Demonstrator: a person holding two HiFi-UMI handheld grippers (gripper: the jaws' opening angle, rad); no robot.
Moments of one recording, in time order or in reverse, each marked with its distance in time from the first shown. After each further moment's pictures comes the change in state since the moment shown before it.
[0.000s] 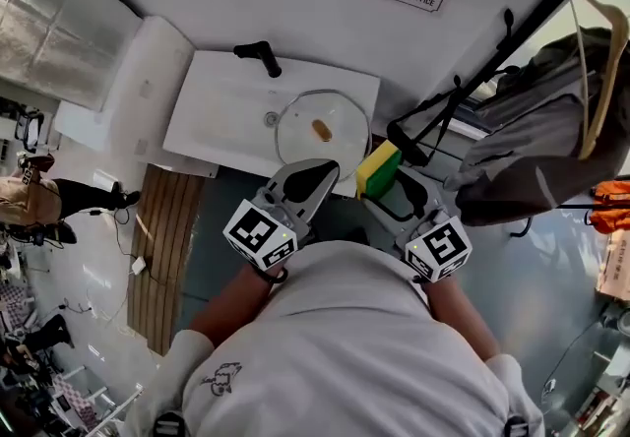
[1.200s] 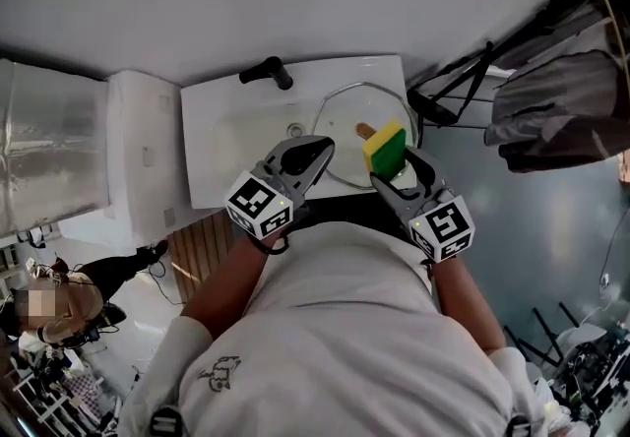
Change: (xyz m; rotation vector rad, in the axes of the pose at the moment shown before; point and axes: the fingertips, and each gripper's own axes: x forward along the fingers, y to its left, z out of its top) left arm -0.033 0.214 -0.032 -0.047 0.228 -0.337; right arm 0.180 0.000 -0.024 0.131 0.131 -0.367
